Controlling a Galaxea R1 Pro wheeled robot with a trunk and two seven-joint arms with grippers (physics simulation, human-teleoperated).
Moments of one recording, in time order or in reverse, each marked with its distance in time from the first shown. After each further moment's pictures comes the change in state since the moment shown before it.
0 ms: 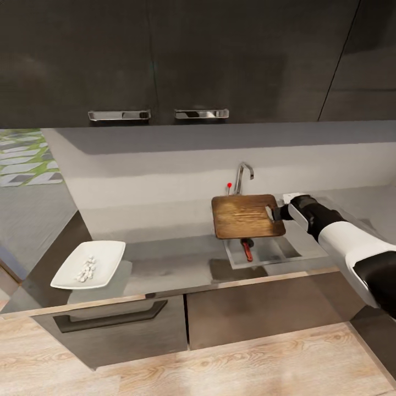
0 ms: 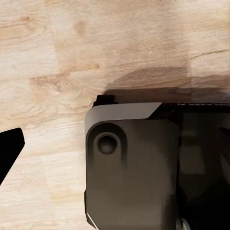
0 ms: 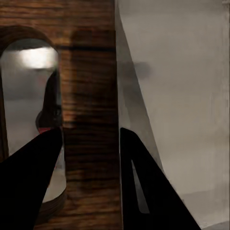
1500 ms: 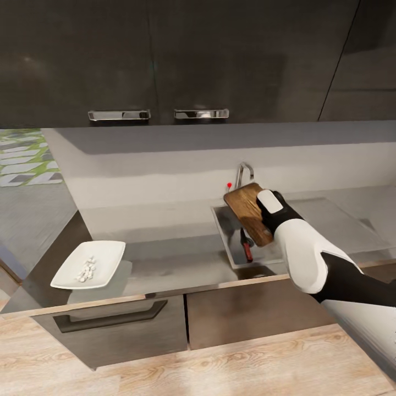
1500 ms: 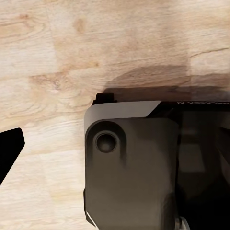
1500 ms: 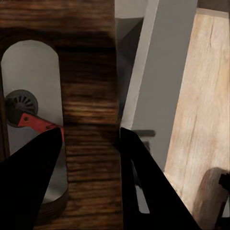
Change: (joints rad) left arm 0.000 -0.003 0.000 0.001 0.001 0.006 0.003; right arm 0.001 0.315 -0.888 -0.037 -0.203 -0.367 -1.191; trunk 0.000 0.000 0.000
